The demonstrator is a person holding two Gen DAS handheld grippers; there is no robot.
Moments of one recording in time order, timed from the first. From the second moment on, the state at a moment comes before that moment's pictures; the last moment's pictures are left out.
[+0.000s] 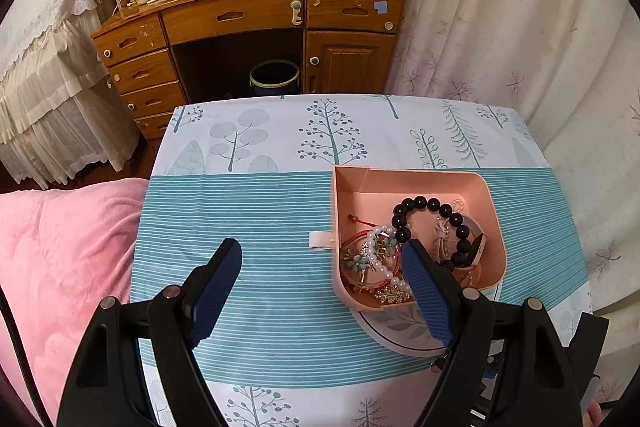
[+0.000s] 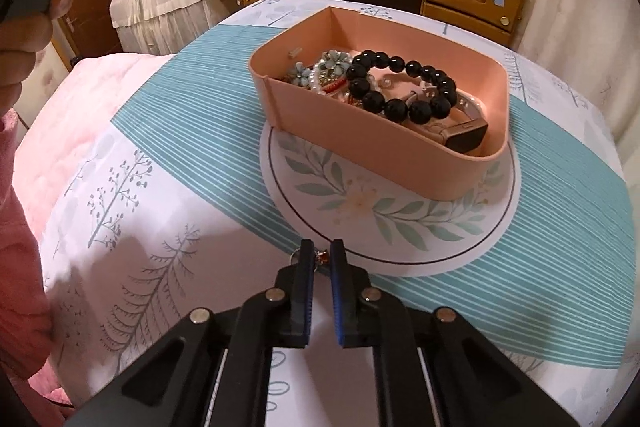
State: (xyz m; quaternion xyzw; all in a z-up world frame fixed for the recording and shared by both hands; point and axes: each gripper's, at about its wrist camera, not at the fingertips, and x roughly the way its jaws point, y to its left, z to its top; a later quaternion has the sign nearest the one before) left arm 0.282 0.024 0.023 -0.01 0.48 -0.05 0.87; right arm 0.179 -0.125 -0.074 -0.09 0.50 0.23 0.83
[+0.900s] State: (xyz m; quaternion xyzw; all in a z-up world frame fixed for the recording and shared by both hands) left arm 0.270 0.038 0.040 -0.03 0.46 -0.05 0.89; right arm 0.256 -0.169 -0.008 0.05 0.41 0.12 0.90
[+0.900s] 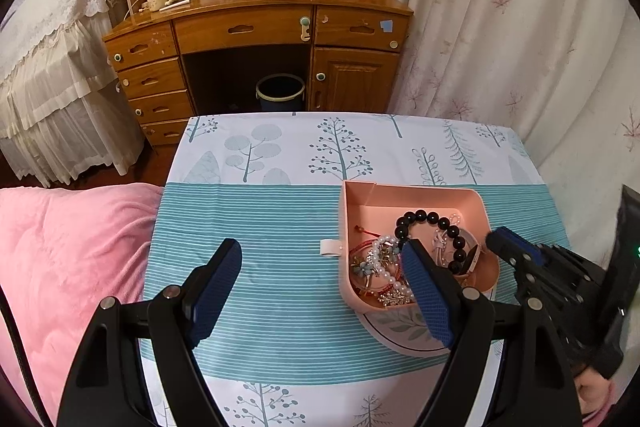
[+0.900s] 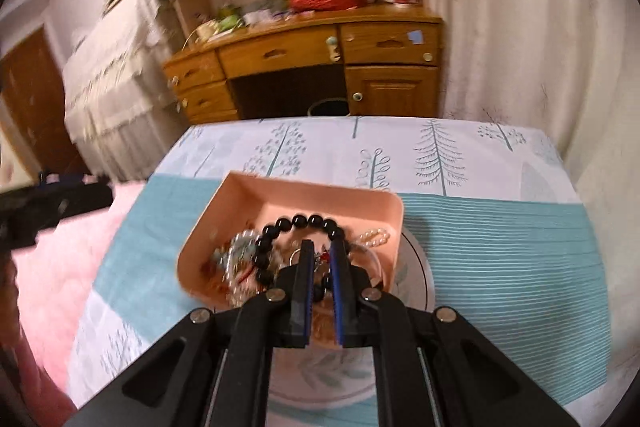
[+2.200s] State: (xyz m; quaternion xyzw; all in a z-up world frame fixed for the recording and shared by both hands) left arm 0.077 -0.005 0.063 -0.01 0.41 -0.08 0.91; right arm 0.070 -0.201 0.024 0.01 0.48 0.05 0.87
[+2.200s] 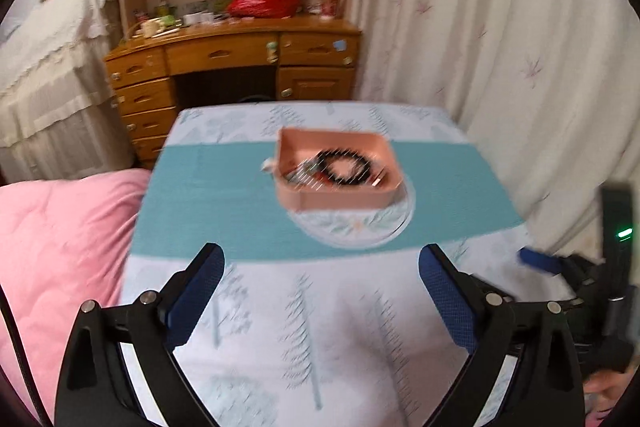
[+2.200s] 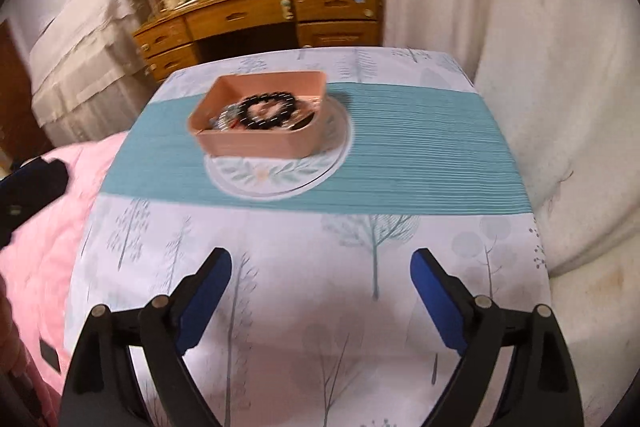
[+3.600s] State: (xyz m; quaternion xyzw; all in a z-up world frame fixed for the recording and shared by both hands) left arm 0.023 -0.006 0.045 0.00 0.46 -0.03 0.89; right arm 0.004 -0.191 0.060 0.03 0.43 0.05 0.90
